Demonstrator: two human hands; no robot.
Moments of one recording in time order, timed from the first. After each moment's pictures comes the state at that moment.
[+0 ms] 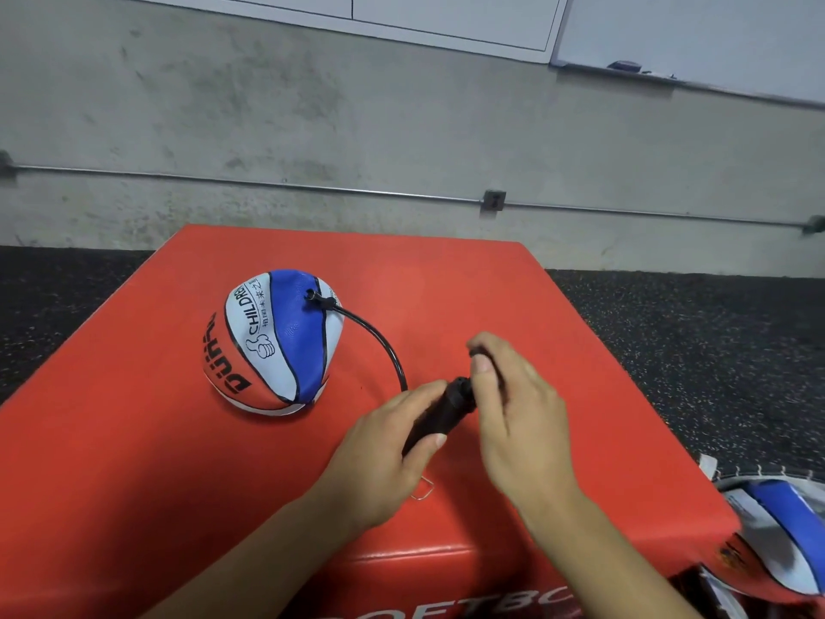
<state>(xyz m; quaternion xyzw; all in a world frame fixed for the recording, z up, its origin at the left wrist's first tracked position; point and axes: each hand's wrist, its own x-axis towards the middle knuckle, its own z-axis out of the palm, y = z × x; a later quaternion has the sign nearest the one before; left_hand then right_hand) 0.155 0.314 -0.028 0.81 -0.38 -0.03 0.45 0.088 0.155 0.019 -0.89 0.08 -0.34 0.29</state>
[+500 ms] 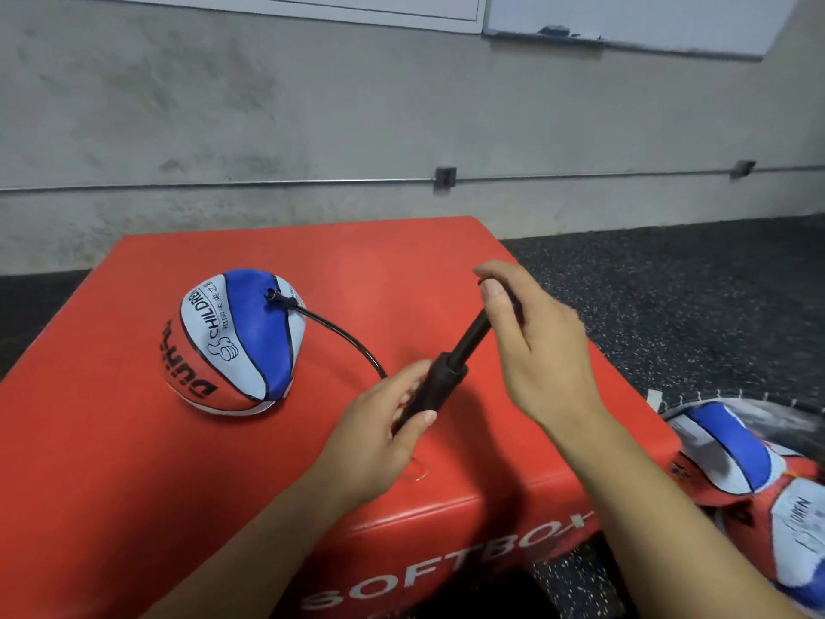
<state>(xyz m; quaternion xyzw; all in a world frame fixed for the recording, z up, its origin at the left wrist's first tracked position) 0.142 0.298 -0.023 0.78 -0.39 -0.07 0.48 0.065 0.119 0.071 -0.88 0.11 -0.37 0.27</state>
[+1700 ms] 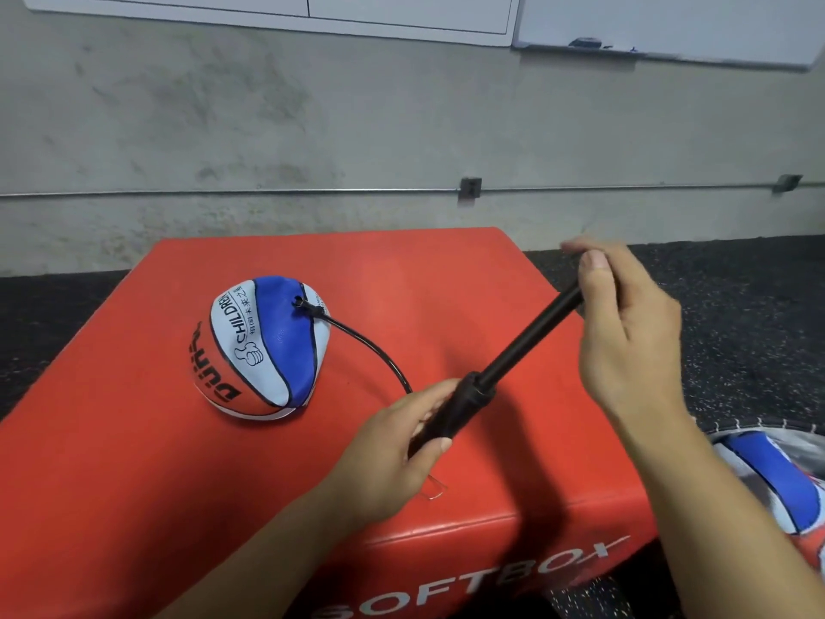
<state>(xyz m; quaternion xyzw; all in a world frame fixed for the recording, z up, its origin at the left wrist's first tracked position) 0.140 0.303 -0.023 0.77 -0.41 -0.09 0.47 0.060 0.090 0.093 -0.80 0.11 -0.49 0.33</state>
